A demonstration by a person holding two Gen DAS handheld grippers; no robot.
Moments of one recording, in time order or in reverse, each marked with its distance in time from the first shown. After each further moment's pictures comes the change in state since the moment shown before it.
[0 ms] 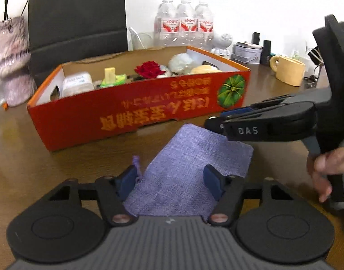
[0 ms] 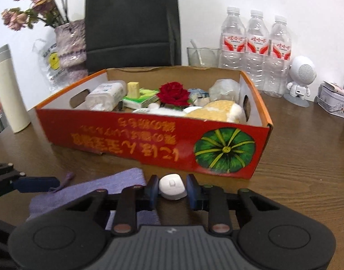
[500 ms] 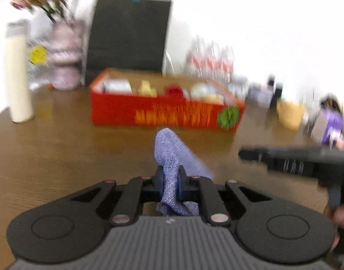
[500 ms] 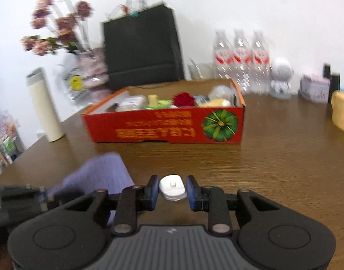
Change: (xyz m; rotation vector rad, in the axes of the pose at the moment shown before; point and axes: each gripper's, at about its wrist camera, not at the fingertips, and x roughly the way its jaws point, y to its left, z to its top) left arm -0.115 -0.015 -0.049 -0.242 -0.207 0.087; right arm -0.116 0.024 -0.056 0.072 -0.117 0.044
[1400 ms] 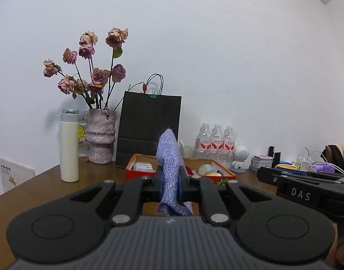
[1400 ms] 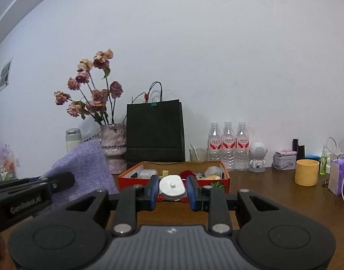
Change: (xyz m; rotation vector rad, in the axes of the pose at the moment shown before) left arm -0.141 -0.036 -0.019 0.040 -0.419 0.120; right arm -0.161 0.078 -0.039 -0.053 -0.428 -0.102
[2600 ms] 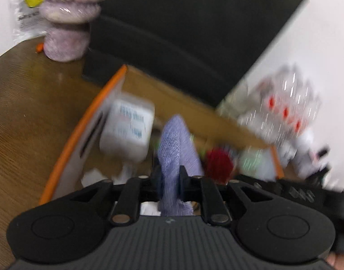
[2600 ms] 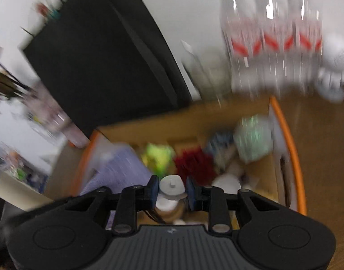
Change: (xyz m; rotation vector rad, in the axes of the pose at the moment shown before) left arm 0.441 0.067 0.022 -0.399 0.785 0.039; right arm 0.479 -0.091 0.059 0.332 0.847 0.124
